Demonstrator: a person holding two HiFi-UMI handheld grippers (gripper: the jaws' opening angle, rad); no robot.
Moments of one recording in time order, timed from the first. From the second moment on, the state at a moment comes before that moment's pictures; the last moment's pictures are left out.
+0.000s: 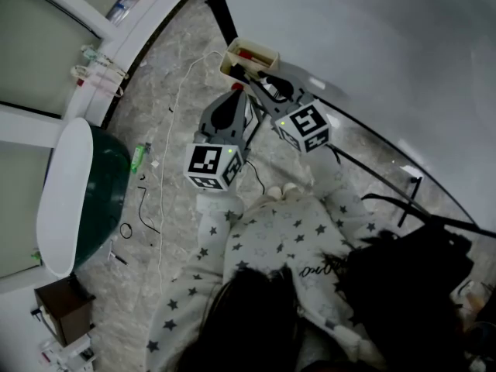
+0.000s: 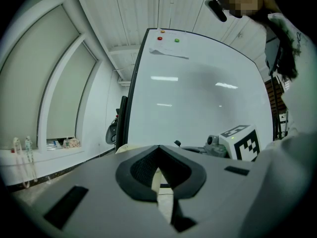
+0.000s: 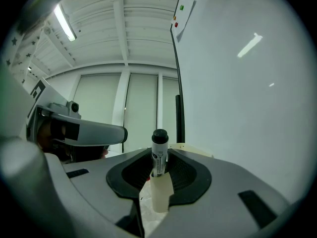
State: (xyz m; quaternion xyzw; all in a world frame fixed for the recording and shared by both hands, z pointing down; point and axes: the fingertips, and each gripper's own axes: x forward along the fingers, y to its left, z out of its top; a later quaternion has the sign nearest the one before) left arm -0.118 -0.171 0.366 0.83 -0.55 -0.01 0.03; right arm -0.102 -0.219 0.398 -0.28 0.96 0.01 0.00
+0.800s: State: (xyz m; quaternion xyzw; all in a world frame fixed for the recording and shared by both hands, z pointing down) left arm -0.110 -0.163 0.315 0.84 -0.54 -0.02 0.00; right arm -0.081 -0.184 0.316 -0.26 0.97 0.01 0.03
